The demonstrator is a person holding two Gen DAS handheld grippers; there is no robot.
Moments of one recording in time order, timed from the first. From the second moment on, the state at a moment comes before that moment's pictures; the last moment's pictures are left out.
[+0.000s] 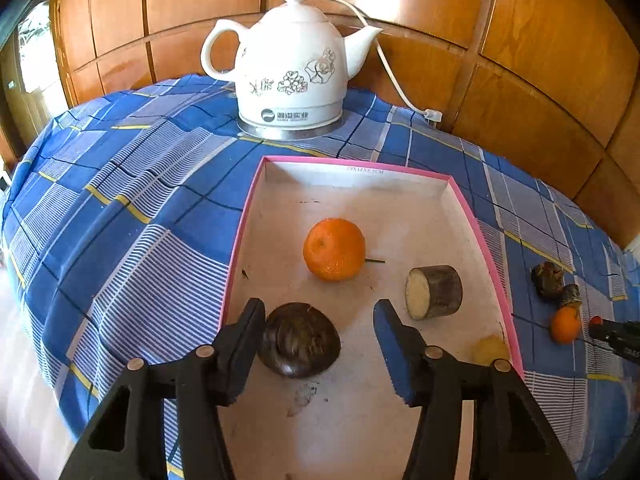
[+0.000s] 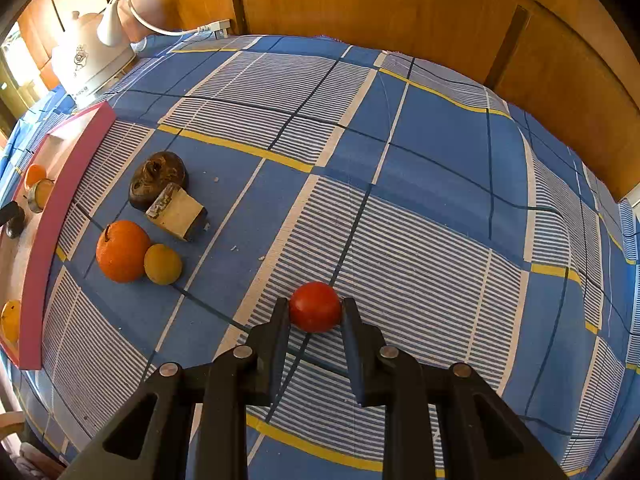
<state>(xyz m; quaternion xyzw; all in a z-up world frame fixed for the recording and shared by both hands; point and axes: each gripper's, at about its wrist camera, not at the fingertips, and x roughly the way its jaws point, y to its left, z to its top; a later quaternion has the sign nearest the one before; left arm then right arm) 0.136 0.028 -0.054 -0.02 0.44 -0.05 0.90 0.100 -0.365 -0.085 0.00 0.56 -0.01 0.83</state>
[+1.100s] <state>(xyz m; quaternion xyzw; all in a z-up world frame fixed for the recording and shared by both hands) 0.032 0.020 -0.013 0.00 0.35 0.02 0.94 0.100 -0.360 -0.086 -0.02 0.56 -0.02 0.83</state>
